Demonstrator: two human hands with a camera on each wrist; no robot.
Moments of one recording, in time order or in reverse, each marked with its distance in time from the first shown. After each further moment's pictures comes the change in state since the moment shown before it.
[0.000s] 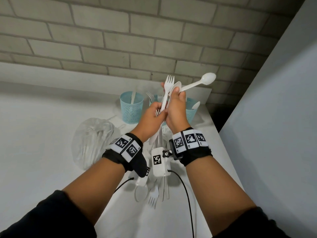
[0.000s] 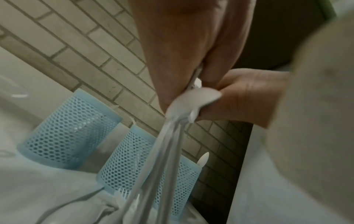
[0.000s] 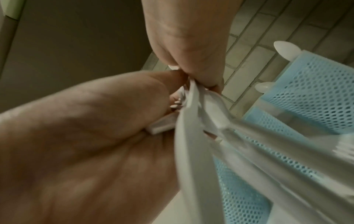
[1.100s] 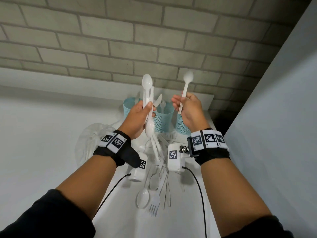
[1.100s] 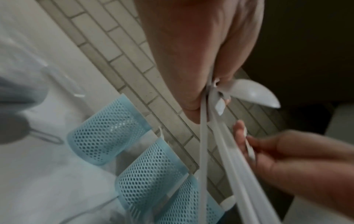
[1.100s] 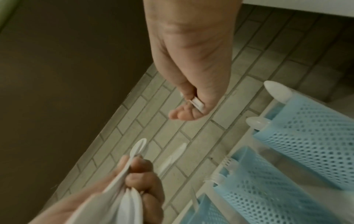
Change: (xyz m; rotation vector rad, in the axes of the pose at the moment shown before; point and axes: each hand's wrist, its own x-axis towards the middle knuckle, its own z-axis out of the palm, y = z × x) left_hand 0.018 -0.004 -0.038 -0.424 0.002 -0.131; right_hand 0.034 -0.027 -0.031 -0.034 -0.013 0.176
